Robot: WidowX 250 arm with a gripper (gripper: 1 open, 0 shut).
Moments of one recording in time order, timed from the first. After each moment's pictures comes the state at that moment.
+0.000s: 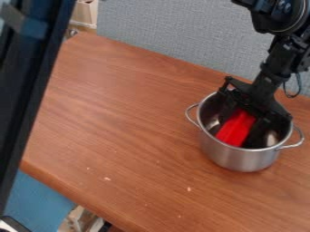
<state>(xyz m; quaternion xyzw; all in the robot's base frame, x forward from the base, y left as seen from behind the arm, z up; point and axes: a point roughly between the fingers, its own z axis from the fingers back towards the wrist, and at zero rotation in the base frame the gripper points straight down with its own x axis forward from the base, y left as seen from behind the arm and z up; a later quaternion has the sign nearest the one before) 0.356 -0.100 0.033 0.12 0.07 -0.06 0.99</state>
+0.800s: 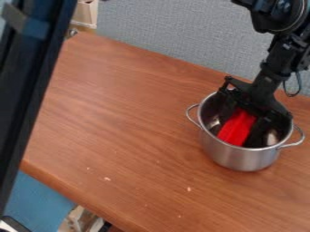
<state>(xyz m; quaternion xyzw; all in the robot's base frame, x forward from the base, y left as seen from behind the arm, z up) 0.358 -0.099 0.031 0.12 0.07 -0.05 0.99</state>
